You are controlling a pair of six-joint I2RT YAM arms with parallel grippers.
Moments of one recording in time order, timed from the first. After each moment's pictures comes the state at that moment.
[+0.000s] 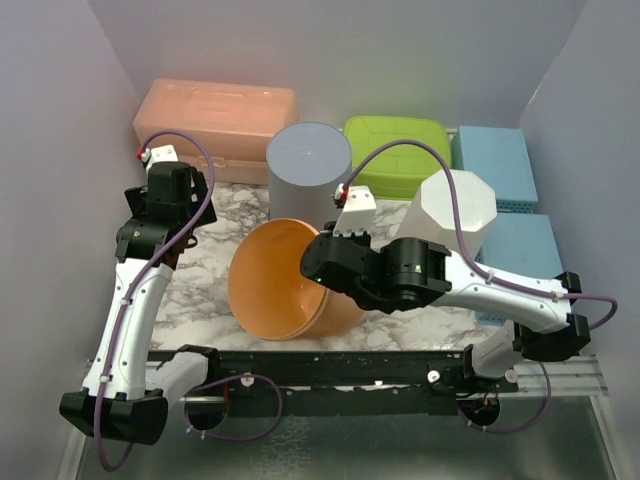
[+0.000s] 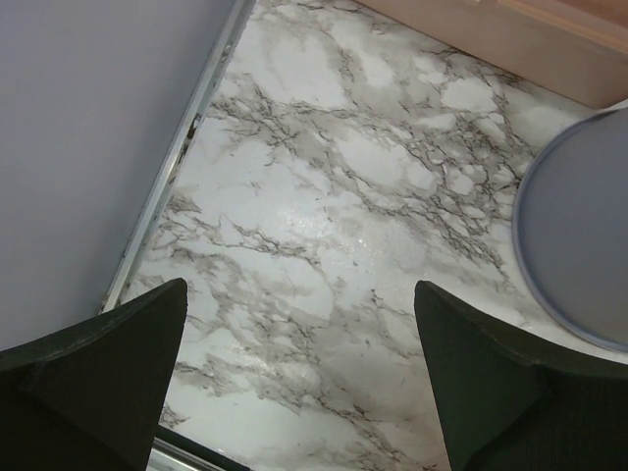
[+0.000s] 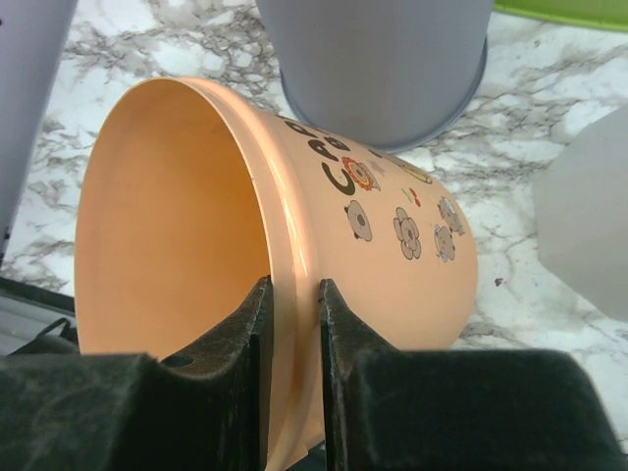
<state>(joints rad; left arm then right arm) -0.16 1.04 1.27 -0.89 -0.46 -0.26 1.41 1.52 1.79 -1.12 0.83 0.96</state>
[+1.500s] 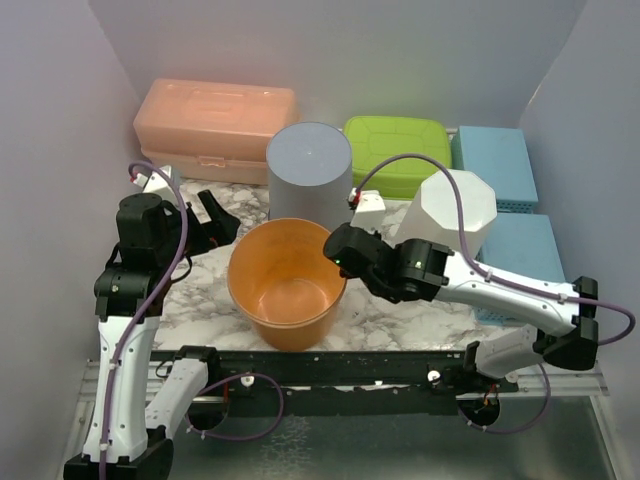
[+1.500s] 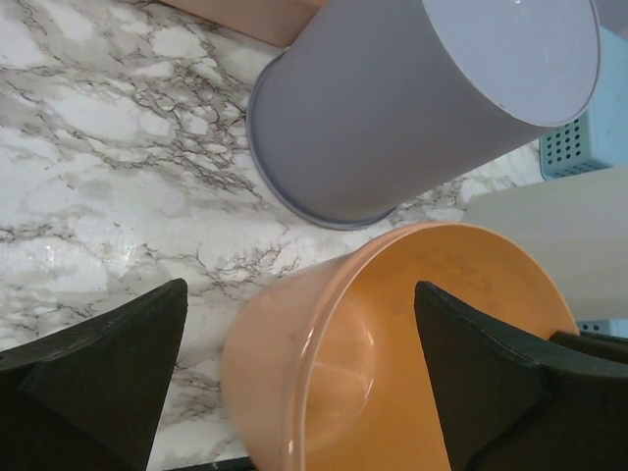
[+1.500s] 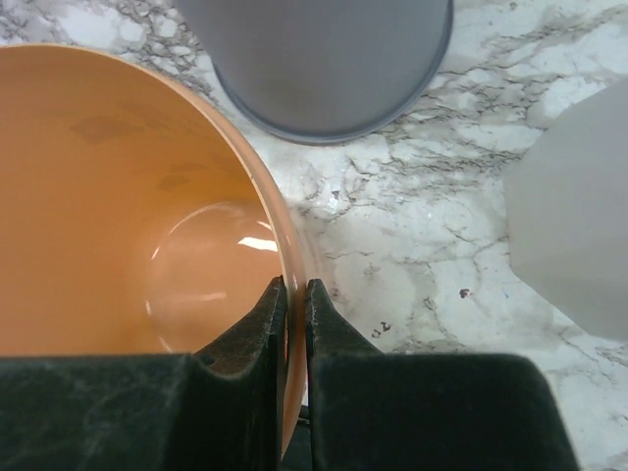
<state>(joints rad) -0.06 0.78 1.16 -0.85 0.19 -0.42 1.24 1.44 1.44 -0.85 0.72 0.83</state>
